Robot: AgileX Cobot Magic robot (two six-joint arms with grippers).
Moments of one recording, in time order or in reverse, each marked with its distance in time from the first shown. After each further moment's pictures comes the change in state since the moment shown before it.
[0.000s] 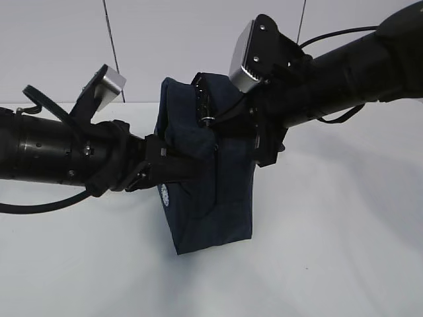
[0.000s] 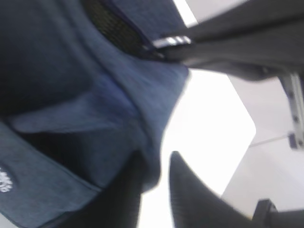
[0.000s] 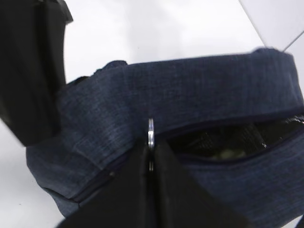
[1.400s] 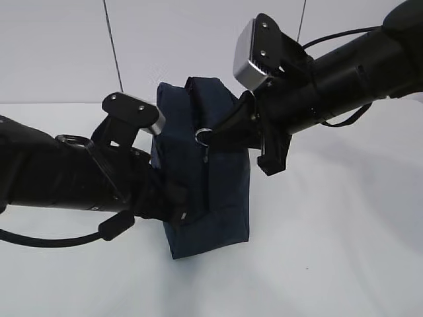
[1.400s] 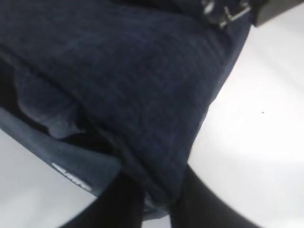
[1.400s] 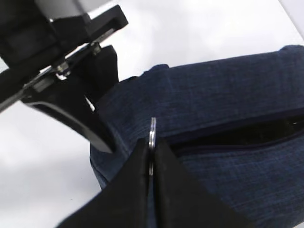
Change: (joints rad) left arm -0.220 0.007 0.000 0.205 -0.538 0.120; right arm 0.000 -0.023 -0.009 -0.064 0.149 0.109
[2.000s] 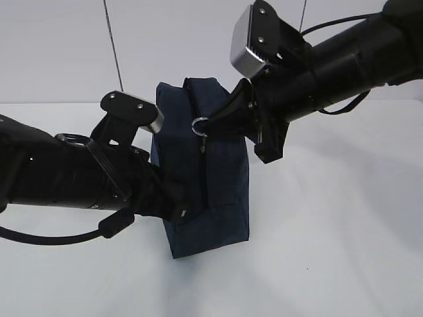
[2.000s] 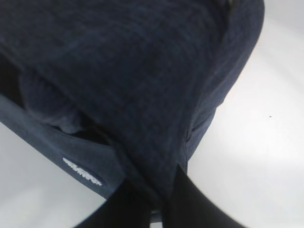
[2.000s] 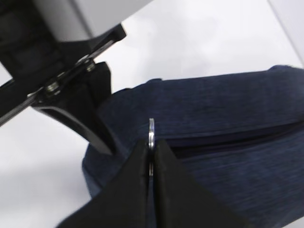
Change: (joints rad) left arm 0.000 0.005 -0.002 -0.012 -0.014 0.000; right arm 0.000 0.000 -0.043 -0.020 0.008 0.008
